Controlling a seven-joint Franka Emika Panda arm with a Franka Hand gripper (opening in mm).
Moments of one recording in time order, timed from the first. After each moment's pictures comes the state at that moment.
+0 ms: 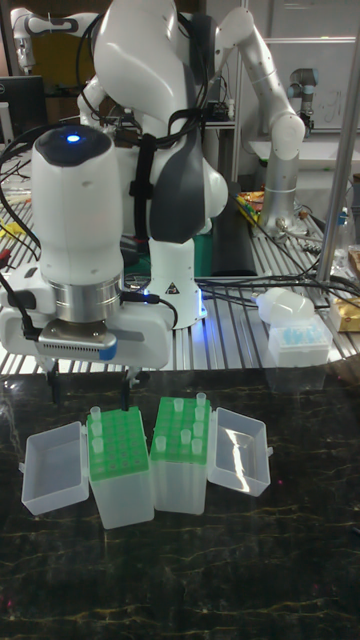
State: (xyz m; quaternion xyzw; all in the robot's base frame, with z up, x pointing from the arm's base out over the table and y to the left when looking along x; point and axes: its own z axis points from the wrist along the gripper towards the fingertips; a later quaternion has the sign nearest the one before) arm 0.601 -0.102 0.287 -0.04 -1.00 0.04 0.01
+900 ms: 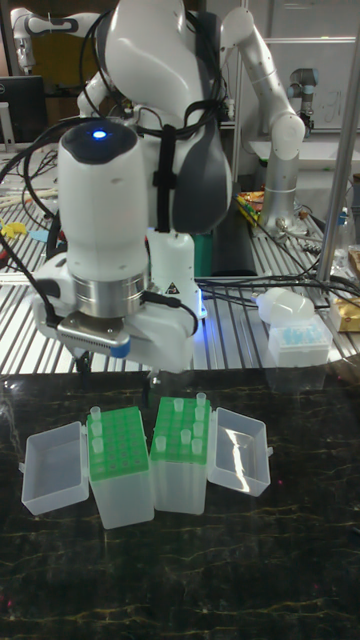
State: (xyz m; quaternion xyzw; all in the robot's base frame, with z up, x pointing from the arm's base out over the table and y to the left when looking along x) arm 0.592 -0.074 0.290 -0.16 -0.99 0.03 0.03
